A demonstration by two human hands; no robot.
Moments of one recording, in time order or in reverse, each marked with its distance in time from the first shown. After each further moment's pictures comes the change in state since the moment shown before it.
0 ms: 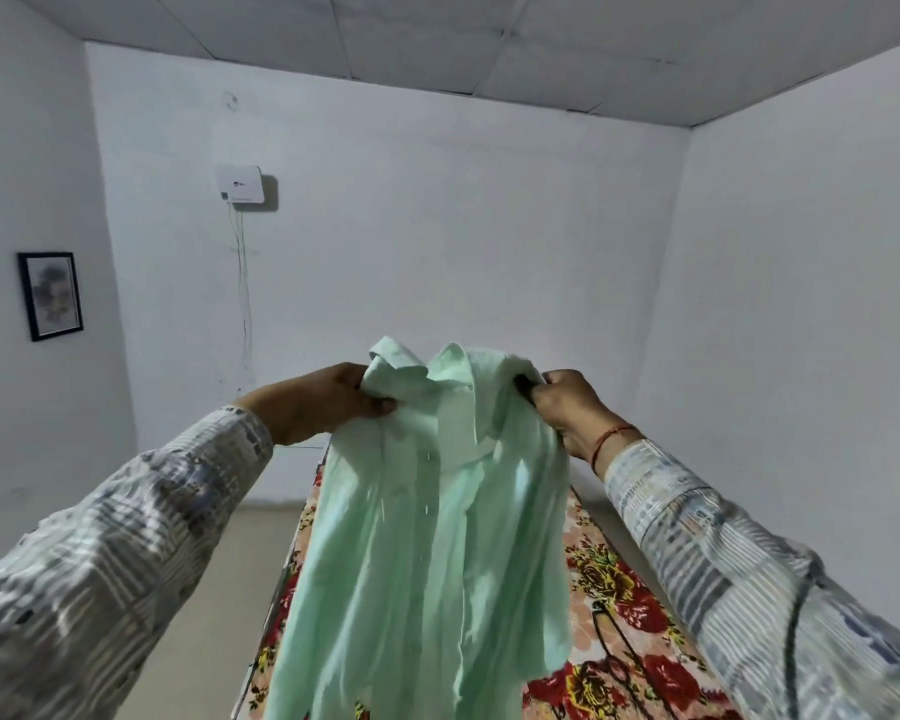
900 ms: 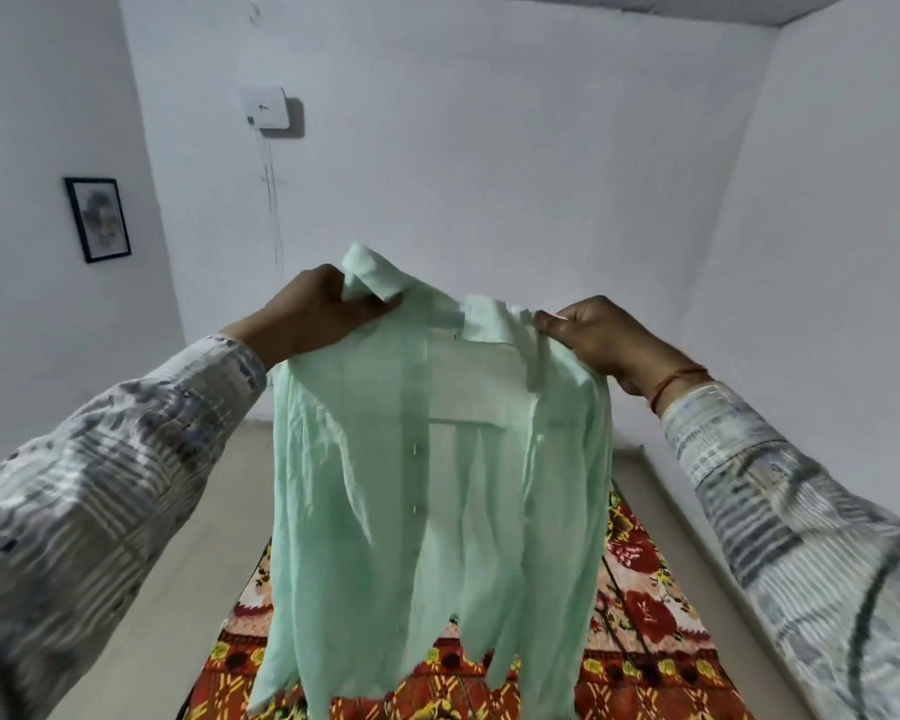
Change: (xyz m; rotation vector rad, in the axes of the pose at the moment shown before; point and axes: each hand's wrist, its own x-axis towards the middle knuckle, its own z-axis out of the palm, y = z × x) left_hand 0.004 0.053 0.108 0.403 0.529 0.015; right_hand 0.006 0.054 -0.127 -0.099 -0.334 -0.269
